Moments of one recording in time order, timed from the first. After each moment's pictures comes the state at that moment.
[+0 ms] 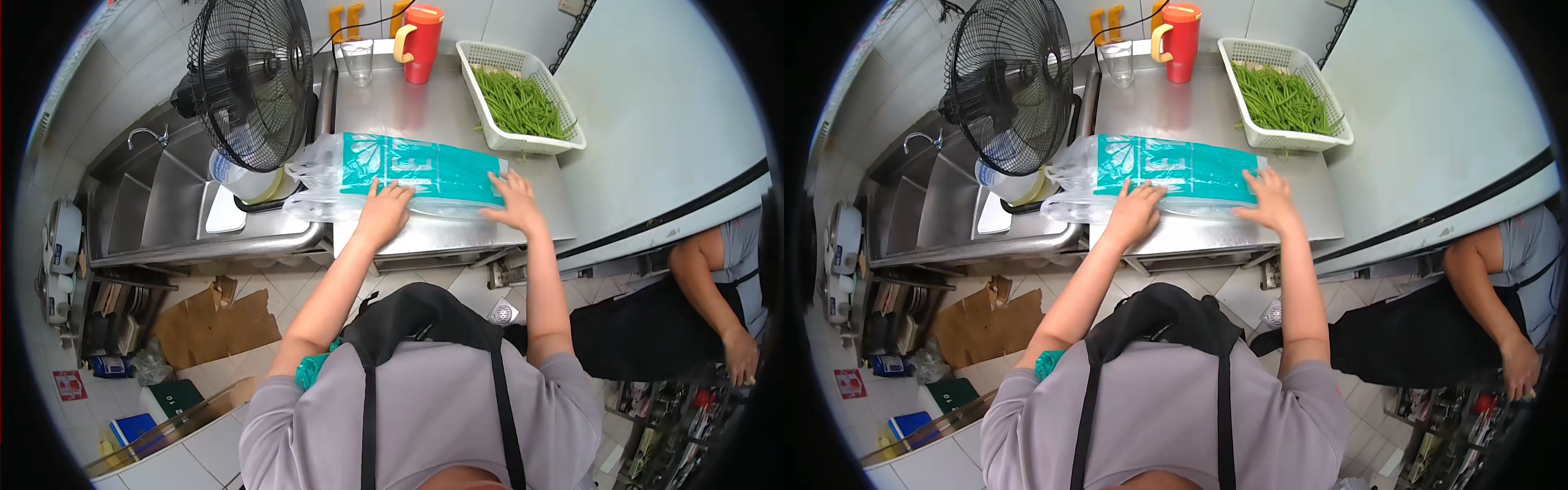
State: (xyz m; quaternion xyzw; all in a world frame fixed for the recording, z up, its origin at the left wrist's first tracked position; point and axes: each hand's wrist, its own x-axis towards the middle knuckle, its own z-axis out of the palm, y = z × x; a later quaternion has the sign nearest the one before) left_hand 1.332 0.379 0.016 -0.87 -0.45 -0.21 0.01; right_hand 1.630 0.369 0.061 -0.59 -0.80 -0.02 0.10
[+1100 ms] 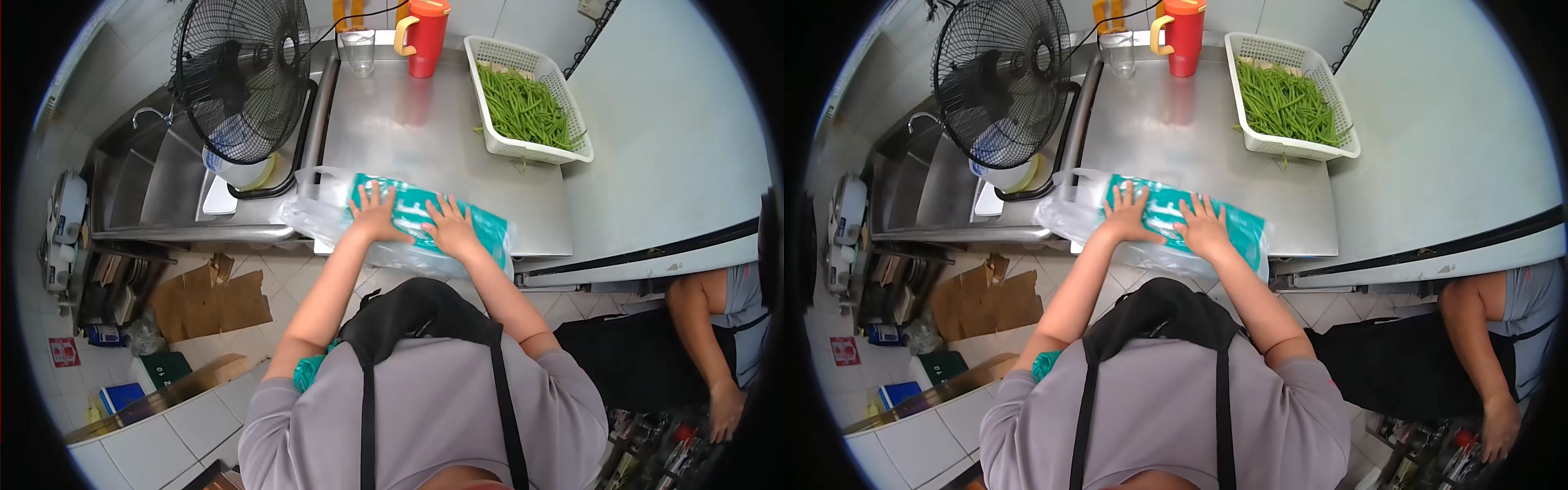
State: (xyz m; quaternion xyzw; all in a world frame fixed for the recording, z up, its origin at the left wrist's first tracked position) left_hand 1.365 0.376 0.031 -0.73 -0.64 0.04 -0.23; right_hand 1.553 0.362 0.006 -0.57 -0.80 0.17 0.02
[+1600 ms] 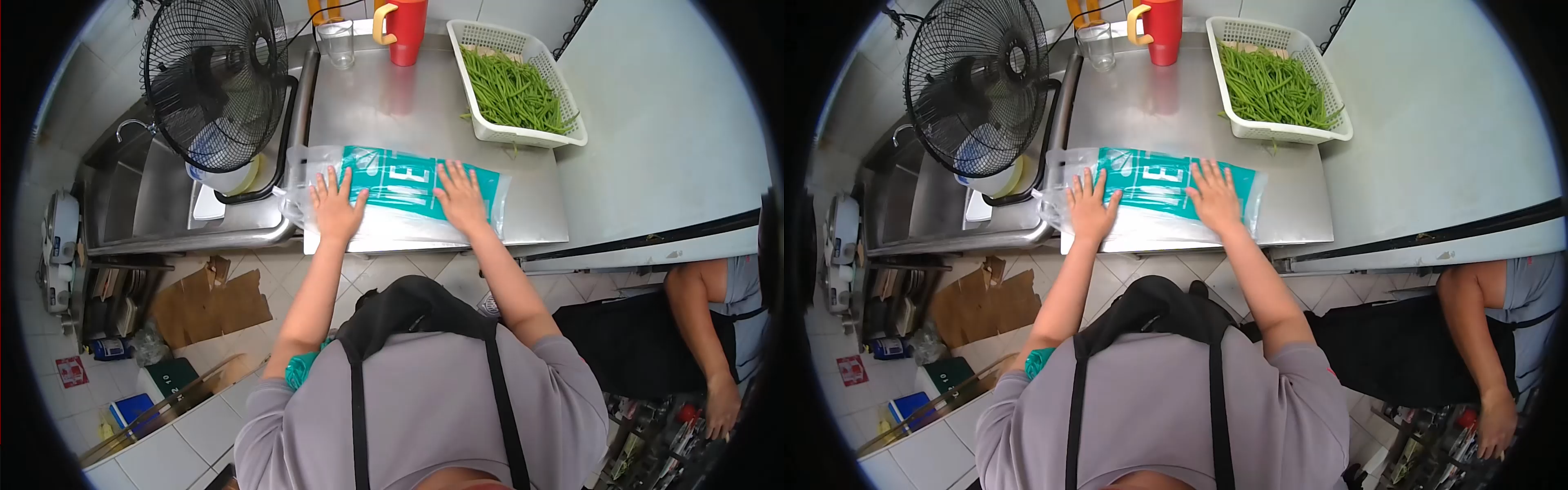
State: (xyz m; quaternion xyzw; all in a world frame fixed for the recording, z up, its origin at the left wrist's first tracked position) left_hand 1.330 0.383 -0.017 -0.69 -0.69 -0.19 0.04; right_hand 1.593 0.405 -0.021 -0.57 -0.81 -0.01 0.16
